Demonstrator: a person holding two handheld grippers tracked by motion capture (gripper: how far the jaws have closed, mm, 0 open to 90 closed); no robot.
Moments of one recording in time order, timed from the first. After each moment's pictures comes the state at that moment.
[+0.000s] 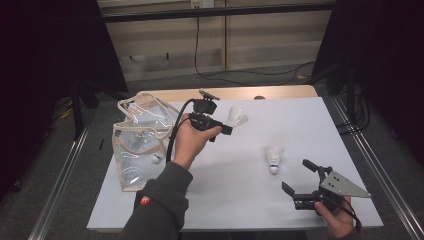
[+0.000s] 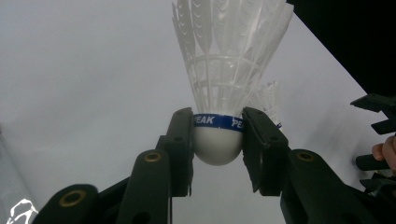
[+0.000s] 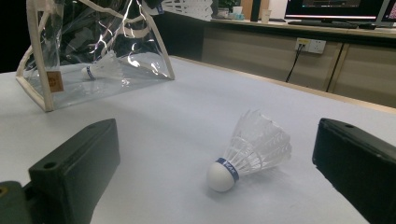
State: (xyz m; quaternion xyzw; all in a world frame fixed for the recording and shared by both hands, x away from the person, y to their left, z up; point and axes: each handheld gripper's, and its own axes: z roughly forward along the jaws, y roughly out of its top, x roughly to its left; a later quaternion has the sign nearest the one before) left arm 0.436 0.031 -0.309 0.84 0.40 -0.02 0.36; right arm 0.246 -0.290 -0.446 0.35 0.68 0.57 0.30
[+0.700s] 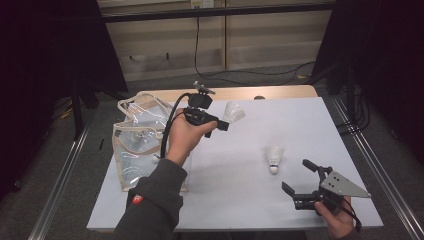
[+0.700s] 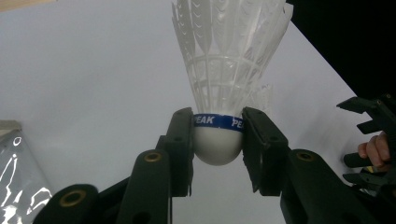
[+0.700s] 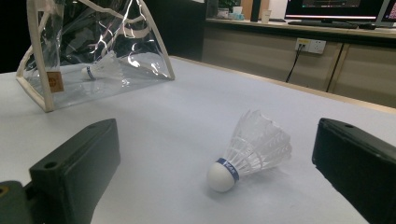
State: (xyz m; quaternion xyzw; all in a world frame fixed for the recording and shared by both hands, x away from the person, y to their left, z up) left arm 0.436 0.042 -0.287 0.84 0.41 -0.03 0.36; right arm 0.246 -0.289 -0.446 0.35 0.68 0.57 0.30
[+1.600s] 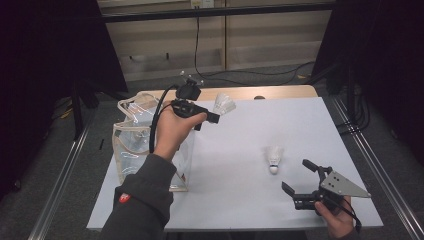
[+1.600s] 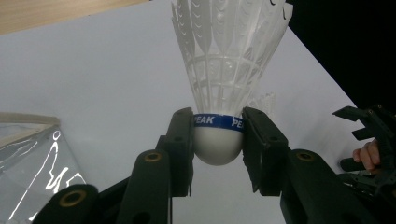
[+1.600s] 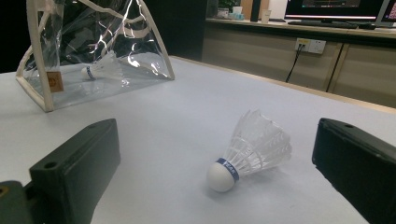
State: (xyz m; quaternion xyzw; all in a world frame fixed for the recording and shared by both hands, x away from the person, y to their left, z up) left arm 0.436 0.063 -0.260 0.83 0.43 -0.01 0.37; right arm 0.246 -0.289 -0.446 0.35 0.68 0.57 0.30
